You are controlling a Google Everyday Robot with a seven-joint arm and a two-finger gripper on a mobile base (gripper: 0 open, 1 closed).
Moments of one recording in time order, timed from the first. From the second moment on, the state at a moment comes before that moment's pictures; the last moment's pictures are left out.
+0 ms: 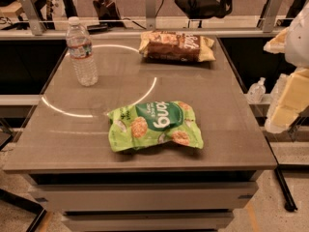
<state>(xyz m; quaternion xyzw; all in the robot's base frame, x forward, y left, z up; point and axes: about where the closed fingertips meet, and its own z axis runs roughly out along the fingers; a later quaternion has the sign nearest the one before) 0.438 -0.217 0.977 -0.60 0.78 -0.04 0.16</state>
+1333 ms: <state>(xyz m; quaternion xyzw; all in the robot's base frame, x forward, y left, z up) 0.430 -0.196 0.980 -0.58 0.78 0.06 0.22</state>
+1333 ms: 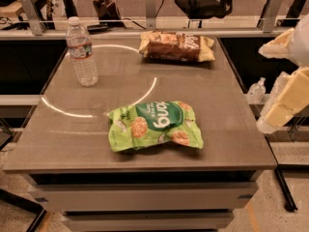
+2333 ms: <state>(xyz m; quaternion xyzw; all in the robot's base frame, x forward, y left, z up) 0.410 -0.126 0.975 -0.56 0.77 0.18 0.26</state>
